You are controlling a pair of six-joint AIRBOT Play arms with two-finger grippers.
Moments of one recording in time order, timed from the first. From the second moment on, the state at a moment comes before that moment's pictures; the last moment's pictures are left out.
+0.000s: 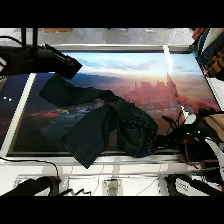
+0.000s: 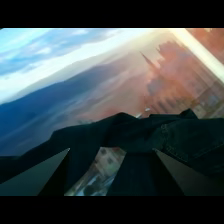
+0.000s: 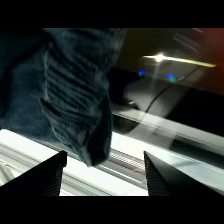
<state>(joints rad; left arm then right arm) -0.35 -1.19 1.75 1.36 -1.17 -1.28 -0.19 -1.26 0.62 -1.14 1.36 1.19</state>
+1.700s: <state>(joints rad) 0.13 -1.05 0.56 0.97 -1.43 -1.24 -0.19 -1.22 0.61 -0.55 1.09 0.77</state>
